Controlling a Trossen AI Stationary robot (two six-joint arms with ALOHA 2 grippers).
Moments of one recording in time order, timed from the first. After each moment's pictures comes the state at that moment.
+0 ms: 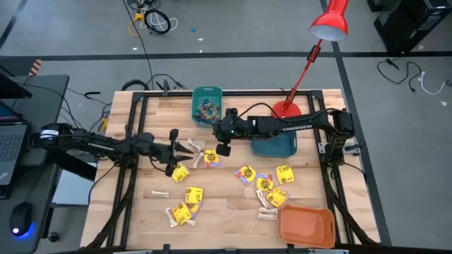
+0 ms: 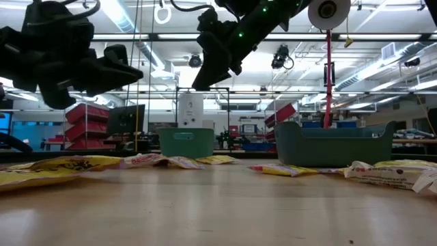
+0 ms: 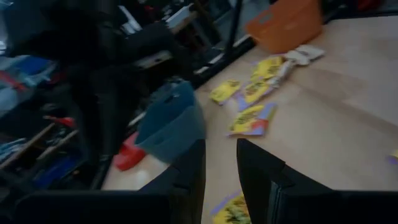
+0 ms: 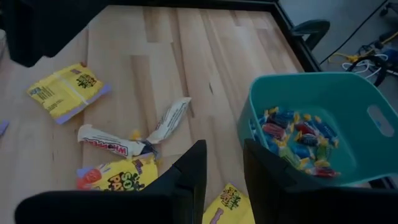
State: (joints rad) left arm 0.06 0.94 0.05 0.82 0.16 0.62; right arm -0.09 1.85 1.40 -0.23 0.23 -0.04
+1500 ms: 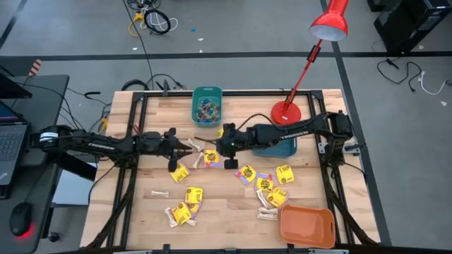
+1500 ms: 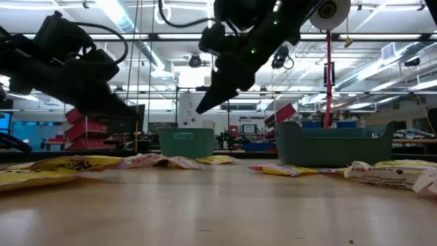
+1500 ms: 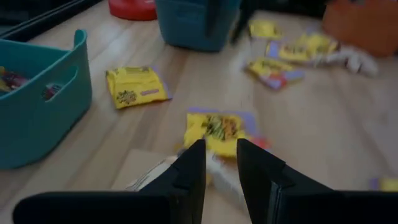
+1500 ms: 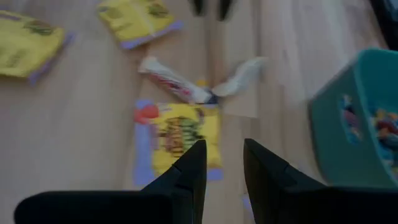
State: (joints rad) left arm 0.13 0.94 0.06 0.53 0.04 -0.11; right arm -0.01 1.88 1.29 -0.19 0.11 -0.18
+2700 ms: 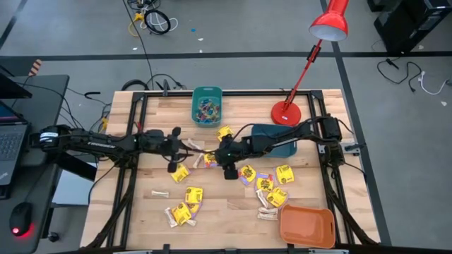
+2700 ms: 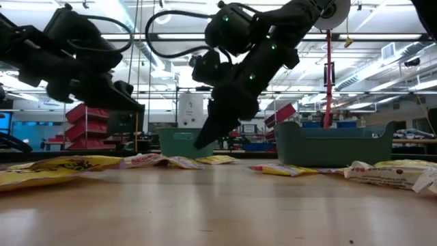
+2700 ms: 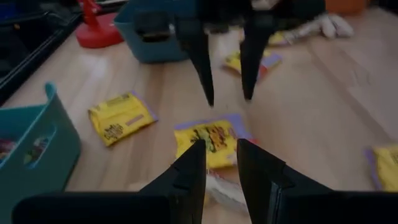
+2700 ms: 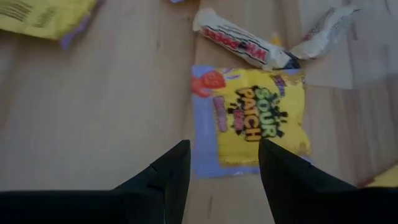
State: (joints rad) left arm 0.13 0.94 0.15 0.41 0.12 0.15; right arm 0.02 2.00 1.26 -0.14 0.02 -0.08
